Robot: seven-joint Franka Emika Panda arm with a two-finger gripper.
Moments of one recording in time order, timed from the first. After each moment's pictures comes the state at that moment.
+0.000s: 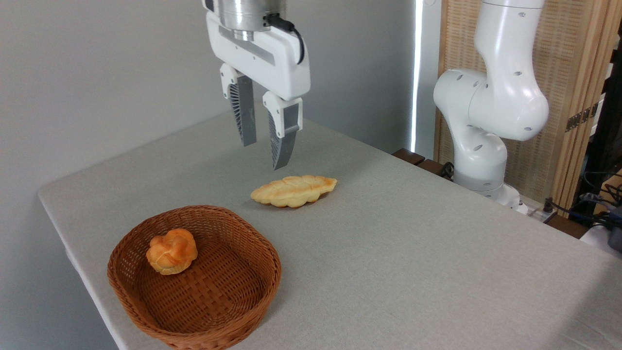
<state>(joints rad) -0.10 -0.19 0.03 -1.83 -0.12 1.70 0.74</state>
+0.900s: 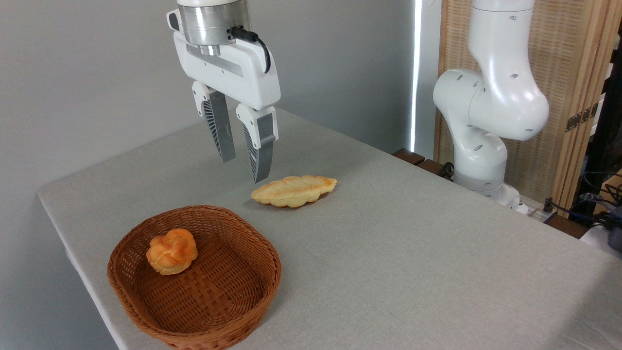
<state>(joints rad) -0.09 -0.07 -0.03 -1.72 -0.05 1.70 0.62</state>
